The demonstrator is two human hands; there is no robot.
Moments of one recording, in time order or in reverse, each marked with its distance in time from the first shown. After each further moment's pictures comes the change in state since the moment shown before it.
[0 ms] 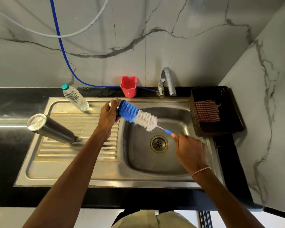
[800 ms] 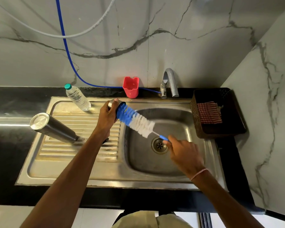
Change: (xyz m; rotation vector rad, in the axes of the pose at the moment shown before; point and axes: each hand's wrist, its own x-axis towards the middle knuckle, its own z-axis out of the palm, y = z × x) left_hand -0.001 0.000 -0.012 0.046 -0.012 0.025; right_hand 0.001 -0.016 0.000 0.126 -0.052 -0.164
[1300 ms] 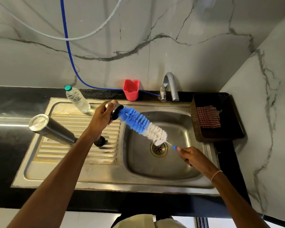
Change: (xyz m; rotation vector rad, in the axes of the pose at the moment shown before) left_hand 0.003 0.006 -0.026 0.070 -0.097 0.043; right_hand -0.002 0.056 -0.002 0.718 -0.477 0.408
